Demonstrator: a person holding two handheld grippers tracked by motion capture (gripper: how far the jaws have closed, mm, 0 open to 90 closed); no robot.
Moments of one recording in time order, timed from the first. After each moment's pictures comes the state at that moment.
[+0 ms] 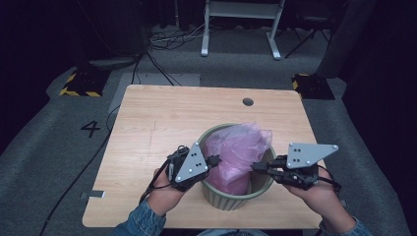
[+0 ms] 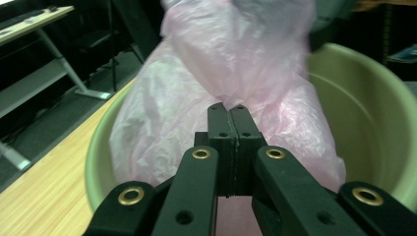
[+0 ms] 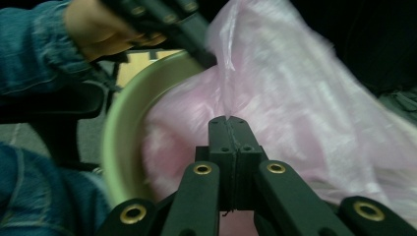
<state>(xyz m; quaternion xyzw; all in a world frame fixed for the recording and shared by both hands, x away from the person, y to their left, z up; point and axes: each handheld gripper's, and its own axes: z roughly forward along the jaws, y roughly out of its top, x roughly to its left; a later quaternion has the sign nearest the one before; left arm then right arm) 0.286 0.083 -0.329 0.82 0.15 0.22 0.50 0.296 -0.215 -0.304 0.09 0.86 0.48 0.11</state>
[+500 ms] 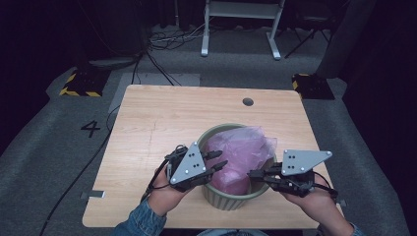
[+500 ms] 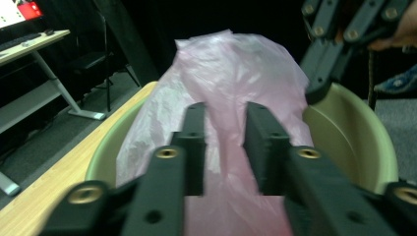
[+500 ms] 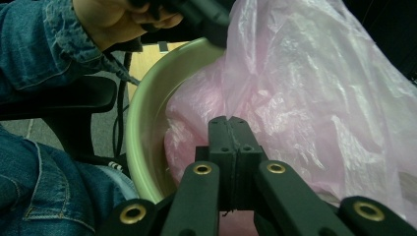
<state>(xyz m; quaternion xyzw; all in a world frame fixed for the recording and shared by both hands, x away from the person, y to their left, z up) 0.284 0.084 -0.319 0.80 0.14 0.22 0.54 0.288 -0.206 -0.311 0.10 0.87 0.47 0.10</state>
